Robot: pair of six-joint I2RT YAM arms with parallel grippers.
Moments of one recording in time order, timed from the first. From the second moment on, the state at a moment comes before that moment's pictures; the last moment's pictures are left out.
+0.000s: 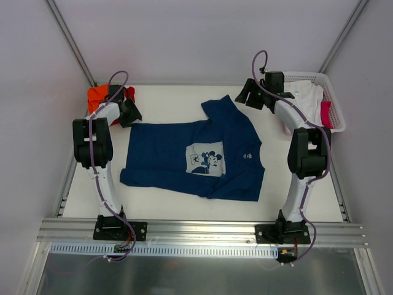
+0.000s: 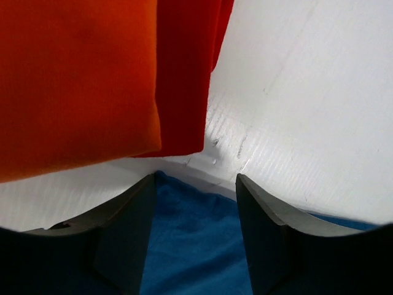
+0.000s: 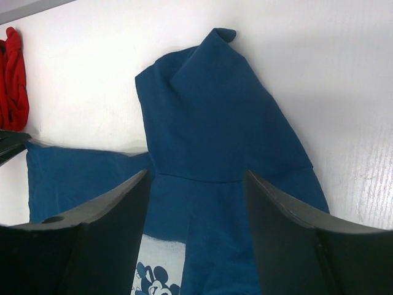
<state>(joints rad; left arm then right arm) 0.07 2.12 1.55 -0.43 0.08 -0.50 0.14 2.00 1.64 -0.31 -0.32 0.42</state>
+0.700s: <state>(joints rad) 0.08 2.11 1.50 -0.42 0.10 -0.51 0.10 2.36 2.02 -0.31 -0.45 0.47</state>
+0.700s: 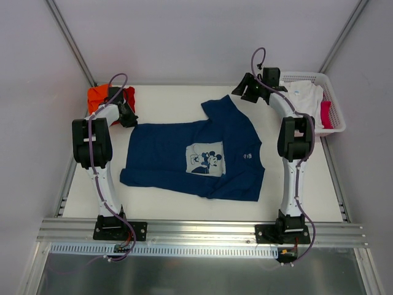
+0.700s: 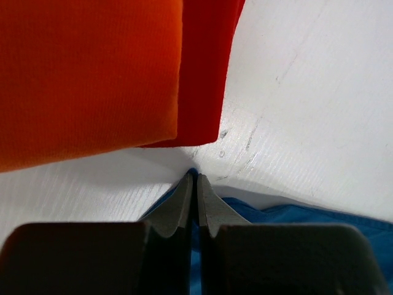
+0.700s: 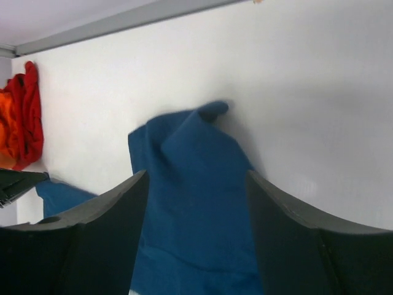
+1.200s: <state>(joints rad) 0.08 2.11 1.50 -0.42 0.10 -0.51 0.04 2.75 2.28 0.05 -0.70 0.87</state>
